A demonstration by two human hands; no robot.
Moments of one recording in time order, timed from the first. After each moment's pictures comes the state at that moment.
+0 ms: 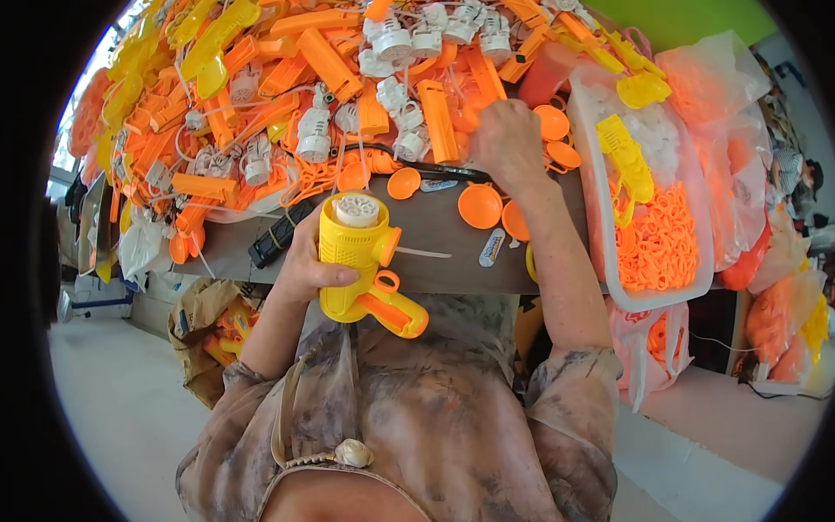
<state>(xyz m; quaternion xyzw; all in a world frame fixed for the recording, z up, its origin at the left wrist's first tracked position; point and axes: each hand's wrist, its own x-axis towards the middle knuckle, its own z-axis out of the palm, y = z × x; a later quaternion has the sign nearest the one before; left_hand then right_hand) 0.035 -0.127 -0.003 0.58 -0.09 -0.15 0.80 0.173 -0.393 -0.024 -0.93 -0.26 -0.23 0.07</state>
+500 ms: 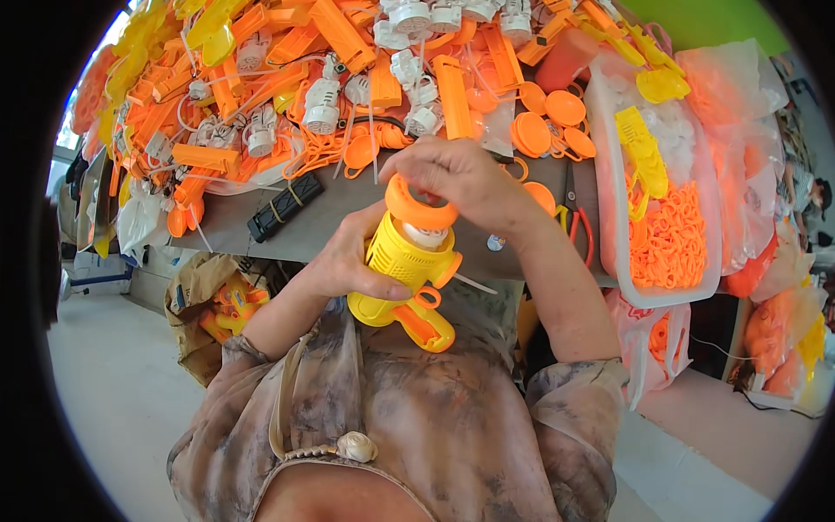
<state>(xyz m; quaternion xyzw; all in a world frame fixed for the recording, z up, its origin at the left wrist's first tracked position) 0.027 -0.156 -0.007 0.58 -0.17 -0.24 0.76 0.097 -0.342 0.032 -0.66 -0.22 0.34 0.63</state>
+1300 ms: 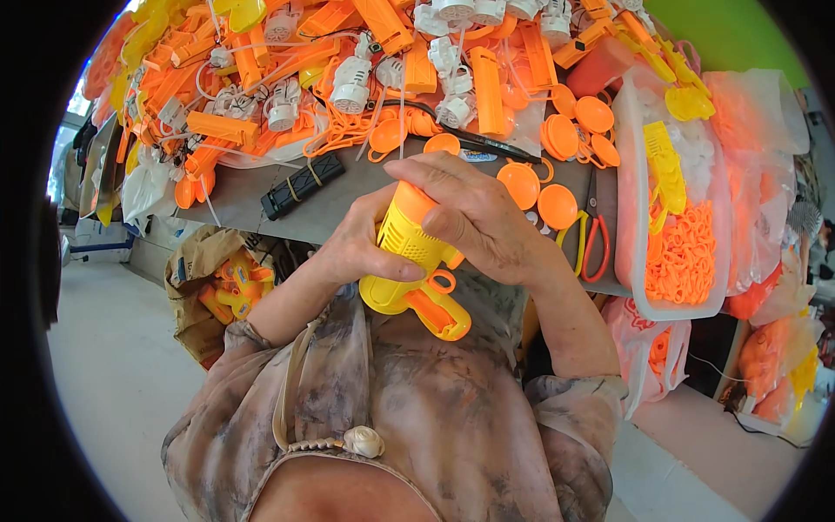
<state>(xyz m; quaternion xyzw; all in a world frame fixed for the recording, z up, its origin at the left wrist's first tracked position) 0.023 -0.148 -0.016 0.58 -0.14 -0.21 0.78 0.068 -0.332 0.026 -0.74 -0.42 0.12 0.52</state>
